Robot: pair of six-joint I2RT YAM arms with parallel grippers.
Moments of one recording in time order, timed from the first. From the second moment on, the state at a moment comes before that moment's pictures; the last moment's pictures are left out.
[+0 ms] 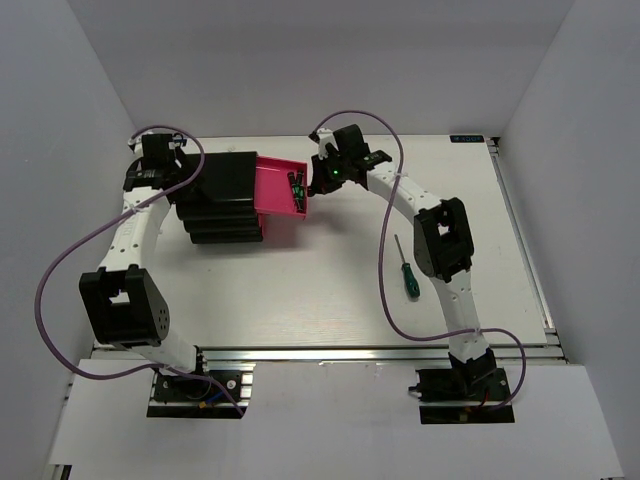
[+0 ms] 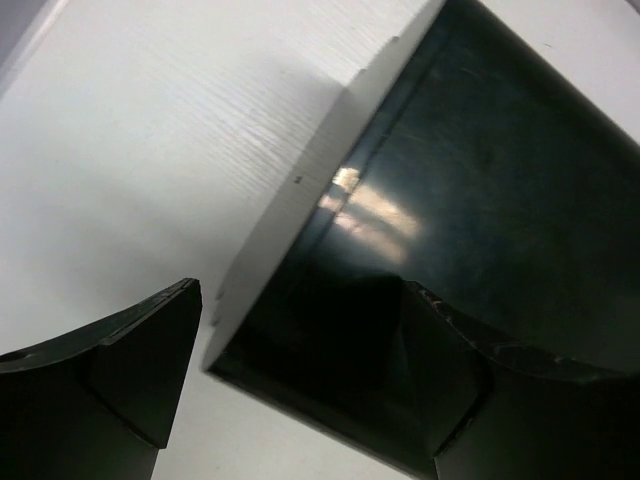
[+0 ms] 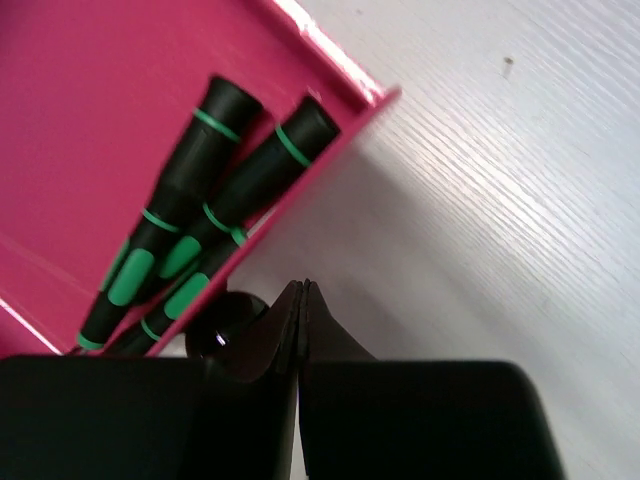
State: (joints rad) left arm 0.07 1.57 1.43 -0.65 -0.27 -0.51; right arm 0.55 2.31 2.04 -0.47 -0.42 0.02
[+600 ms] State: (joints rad) left arm 0.11 1.57 1.36 -0.51 -0.04 -0.46; right arm 0.60 2.32 2.10 -0.30 -0.61 0.22
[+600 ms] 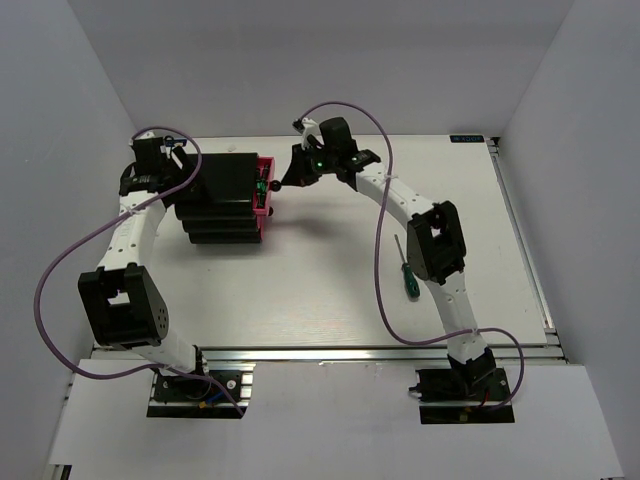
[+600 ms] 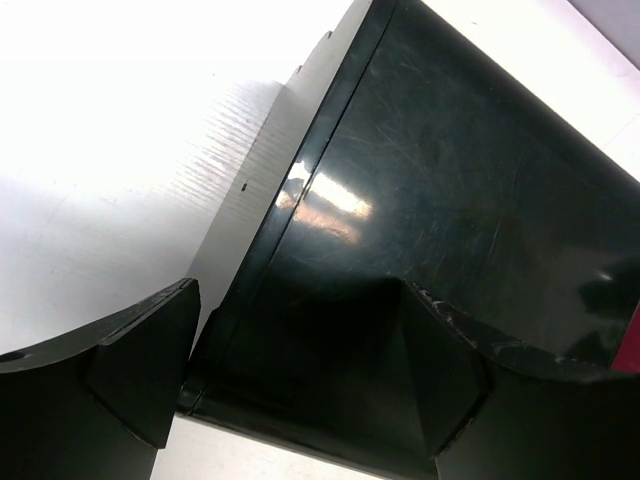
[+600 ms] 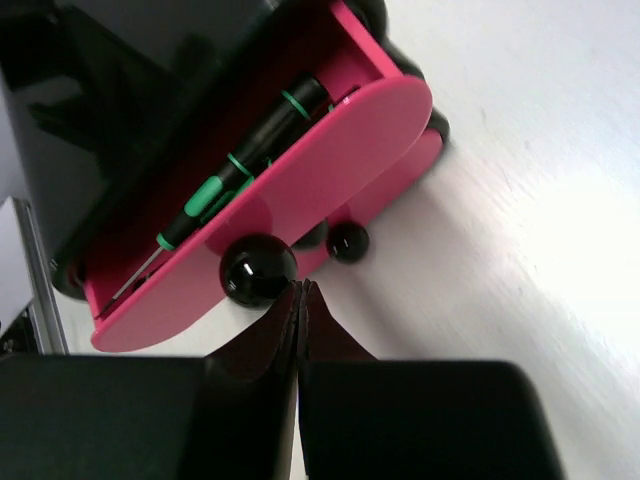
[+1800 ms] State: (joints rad) left arm 0.12 1.57 1.33 -0.45 0.05 -0.47; right arm 0.58 2.44 2.08 -0.03 -0.80 0.15
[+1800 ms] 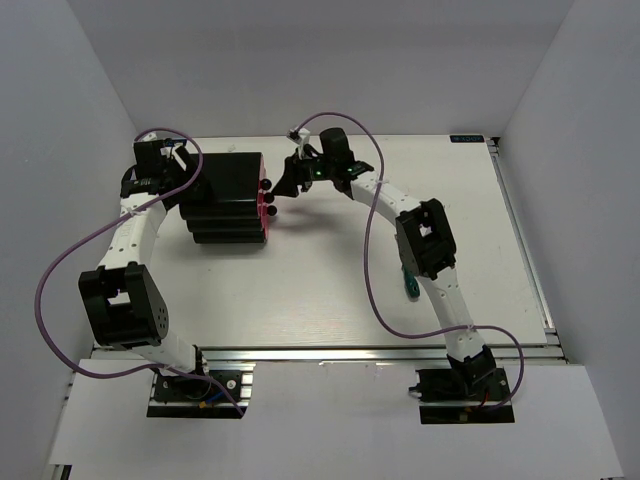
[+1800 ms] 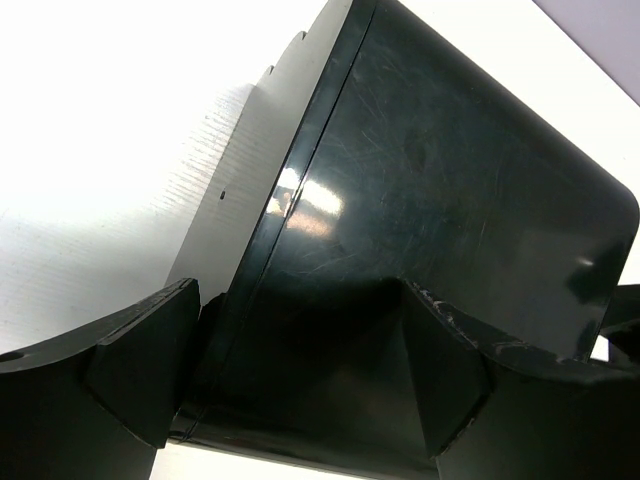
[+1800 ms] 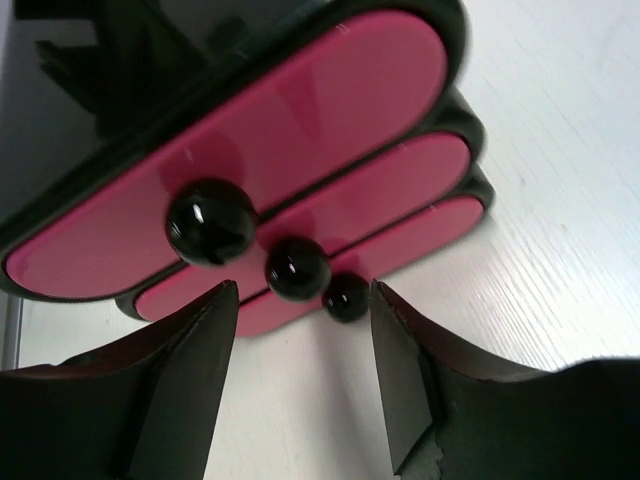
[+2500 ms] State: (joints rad) left arm 0.12 1.57 1.33 -0.46 0.07 -0.48; right arm 0.62 2.56 2.18 0.01 -0.82 0.14
